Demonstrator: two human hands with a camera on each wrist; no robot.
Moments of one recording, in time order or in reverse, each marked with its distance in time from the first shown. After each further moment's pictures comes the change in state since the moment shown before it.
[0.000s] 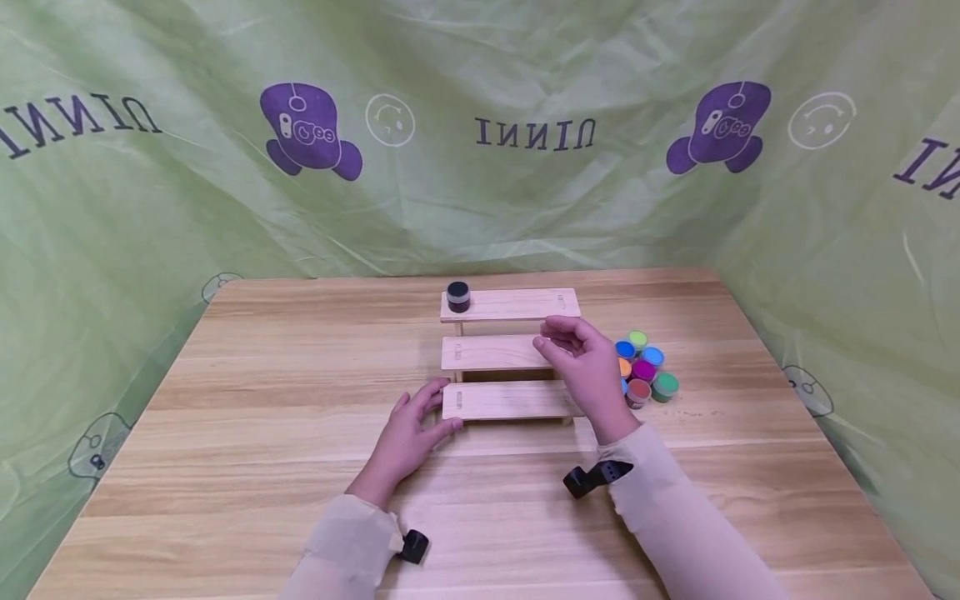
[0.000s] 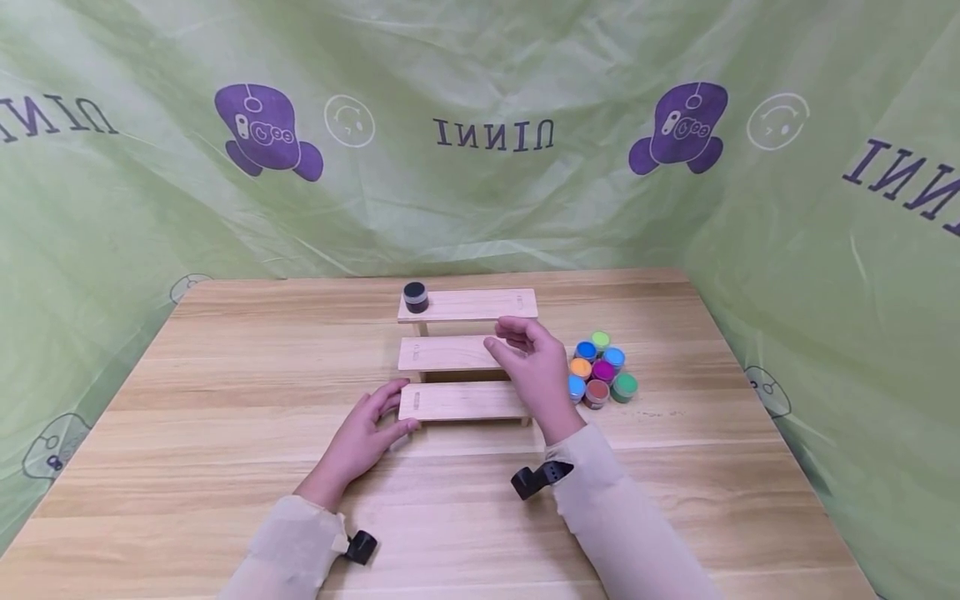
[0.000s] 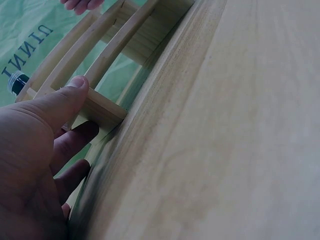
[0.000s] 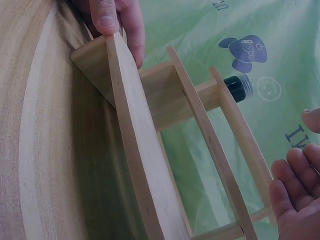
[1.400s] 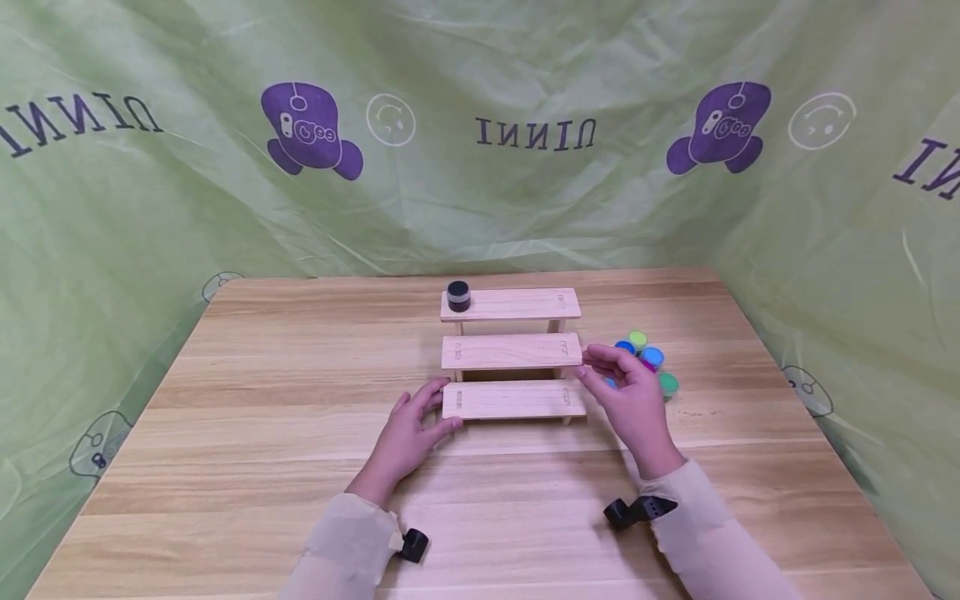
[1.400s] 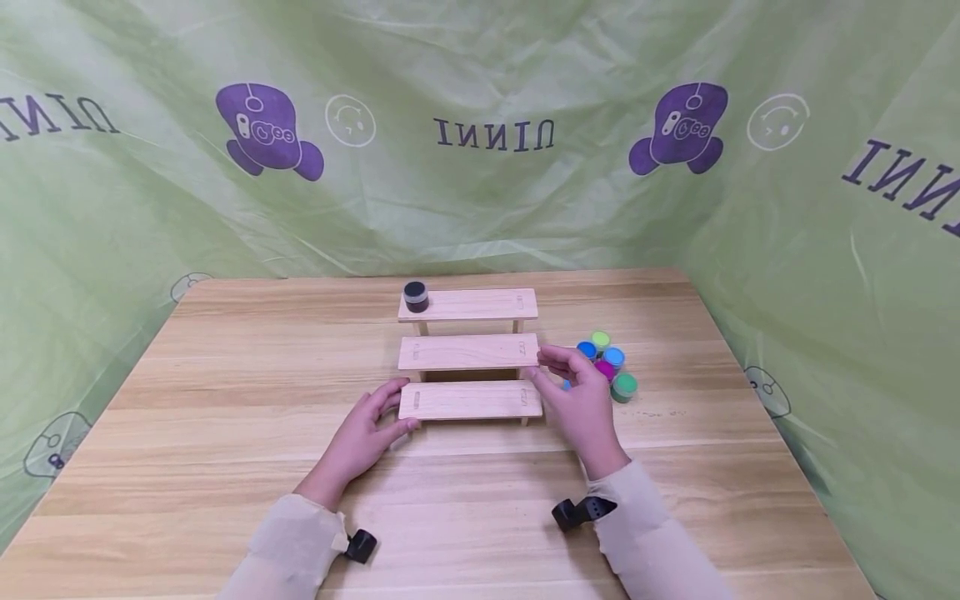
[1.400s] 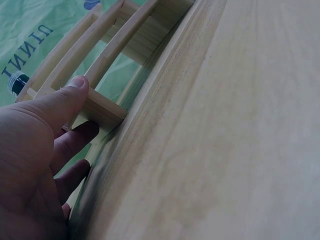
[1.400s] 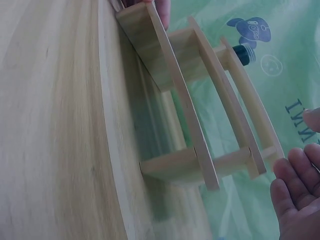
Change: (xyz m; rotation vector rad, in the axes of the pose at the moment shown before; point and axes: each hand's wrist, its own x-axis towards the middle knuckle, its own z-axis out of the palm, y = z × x) left_hand 0.000 0.000 0.000 -0.004 0.000 -0.007; right_hand -0.032 0.022 -0.044 -0.064 0.080 -0.016
